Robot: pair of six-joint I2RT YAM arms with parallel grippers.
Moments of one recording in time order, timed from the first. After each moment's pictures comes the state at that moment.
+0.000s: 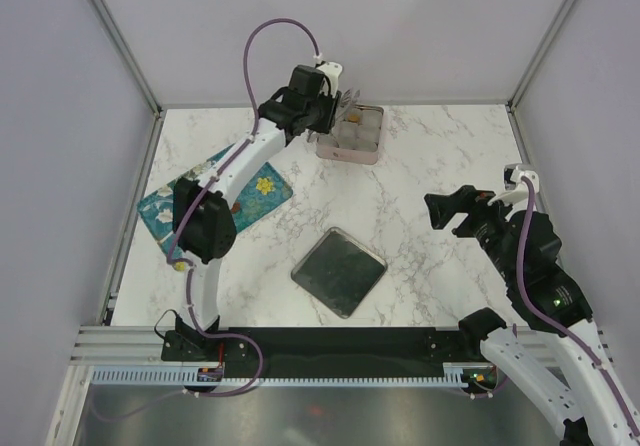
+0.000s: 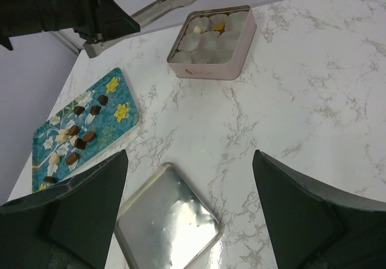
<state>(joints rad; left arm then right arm) -0.53 2.13 2.06 -0.54 -0.03 -0.02 0.44 0.52 0.87 -0.52 0.16 0.47</state>
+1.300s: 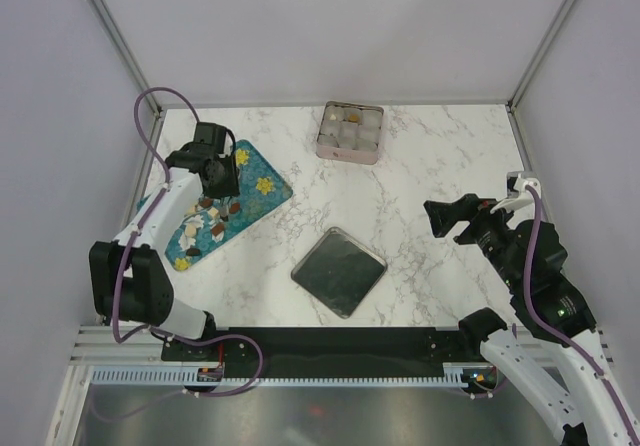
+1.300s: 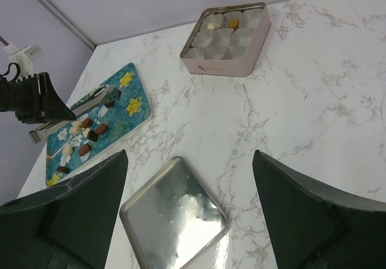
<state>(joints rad) -0.16 1.48 1.23 -0.77 -0.14 -0.25 0.44 0.46 0.85 -0.52 0.10 0.48</state>
